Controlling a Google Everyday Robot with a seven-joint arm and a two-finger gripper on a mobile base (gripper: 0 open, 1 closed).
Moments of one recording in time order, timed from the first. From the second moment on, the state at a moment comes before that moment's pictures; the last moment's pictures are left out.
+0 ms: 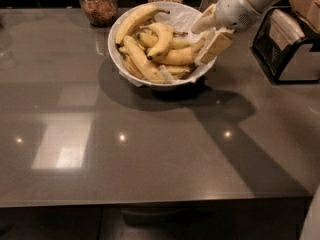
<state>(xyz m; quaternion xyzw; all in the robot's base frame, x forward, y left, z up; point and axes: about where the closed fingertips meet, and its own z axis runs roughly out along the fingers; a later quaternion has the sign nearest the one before) 0.638 -0.105 0.938 -0.70 0.64 0.11 0.30</state>
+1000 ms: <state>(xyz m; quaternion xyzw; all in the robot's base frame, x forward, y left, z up) 0.639 -0.104 0.937 -0.70 0.64 0.11 0.30</state>
